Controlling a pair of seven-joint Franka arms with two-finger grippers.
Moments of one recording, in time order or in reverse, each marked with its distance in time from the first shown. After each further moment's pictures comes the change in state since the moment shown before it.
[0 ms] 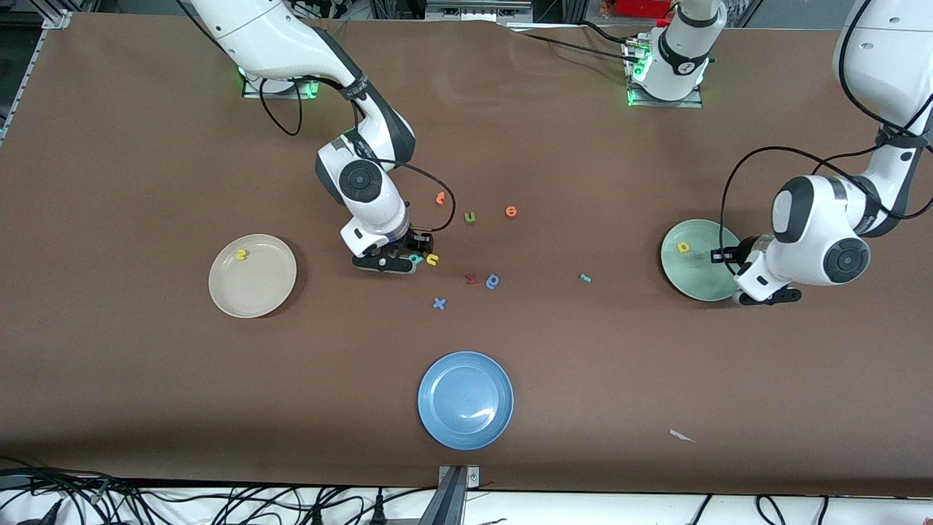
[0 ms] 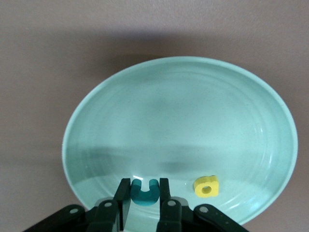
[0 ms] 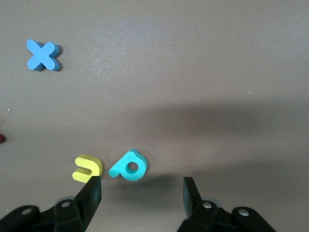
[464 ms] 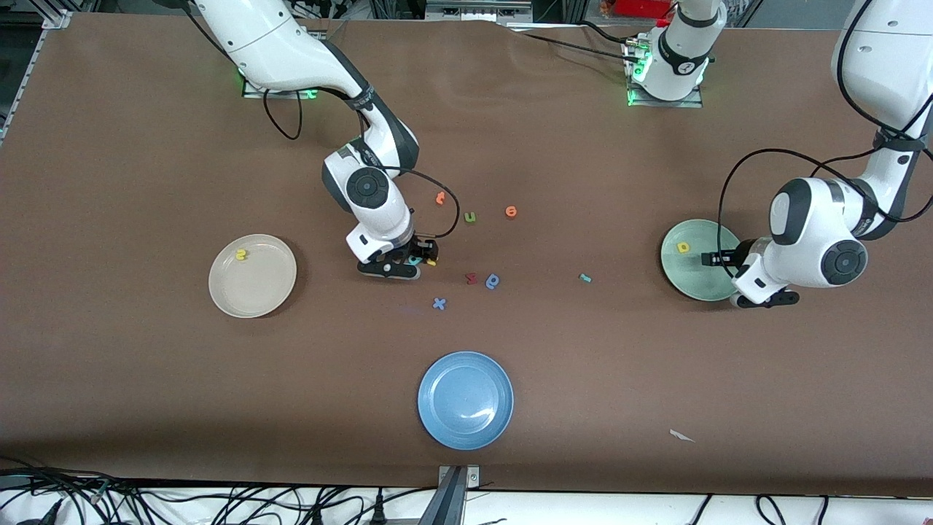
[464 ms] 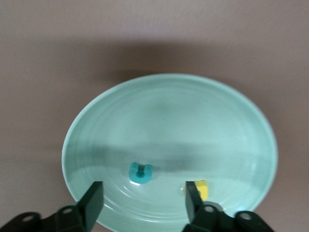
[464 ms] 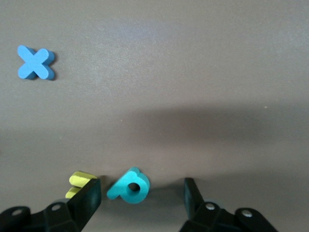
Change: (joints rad) left arm 0.000 -0.020 -0.024 0.023 -0.003 0.003 -0.035; right arm 0.019 0.045 -0.021 0.023 -0.029 0.040 0.007
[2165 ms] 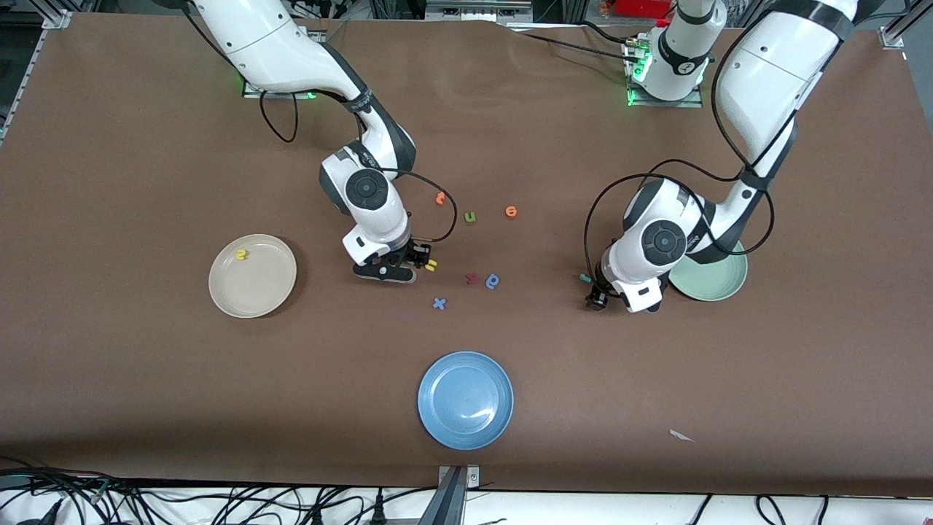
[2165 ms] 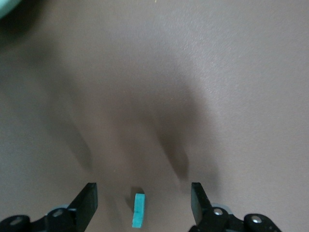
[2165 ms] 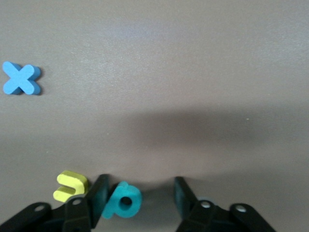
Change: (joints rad) left arm -0.295 0.173 -0.145 0.075 0.084 0.321 -1.558; right arm 0.006 0.001 -0.019 0.006 -0.037 -0.007 0.039
